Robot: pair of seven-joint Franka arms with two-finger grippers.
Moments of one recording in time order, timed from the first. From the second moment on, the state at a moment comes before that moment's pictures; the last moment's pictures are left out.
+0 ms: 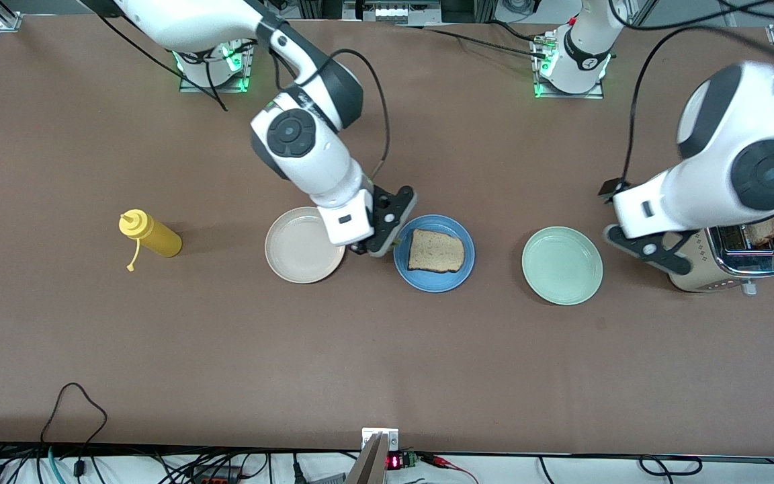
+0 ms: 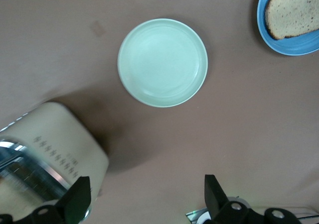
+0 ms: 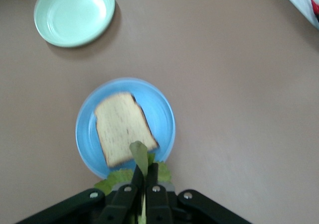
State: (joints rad) left arm 0.16 0.36 -0.43 -1.34 0.23 1.37 0.21; right arm 0.37 0.71 0.45 -1.32 -0.10 2.32 -0.29
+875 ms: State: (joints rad) left arm 0.06 0.04 -0.07 -1.62 -0.01 1.67 0.21; right arm 0.47 0.90 0.44 -1.29 -0.10 2.56 -0.29
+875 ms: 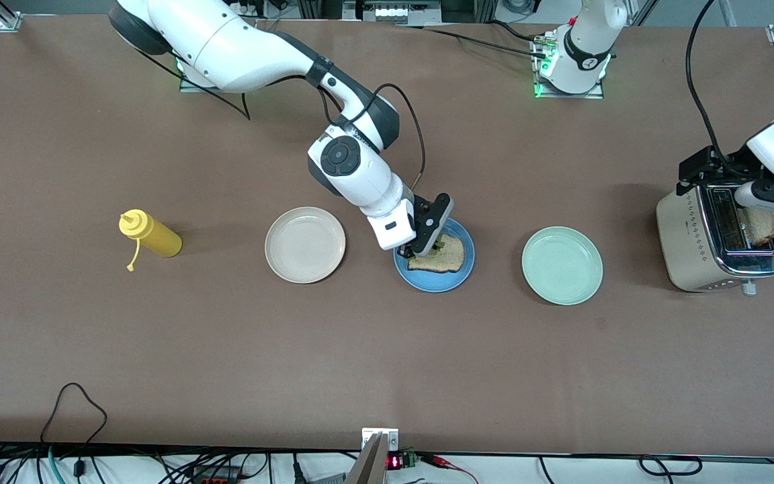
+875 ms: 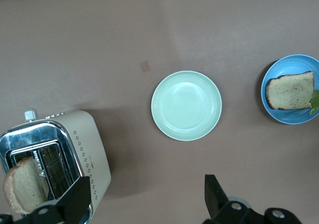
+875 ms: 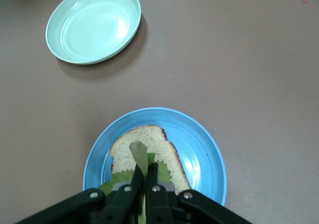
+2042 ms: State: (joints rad) left arm 0.06 0.01 -0.05 -1.65 -0.01 1.62 0.20; right arm 0.41 0.71 0.34 -1.23 -0.10 2.25 -0.22
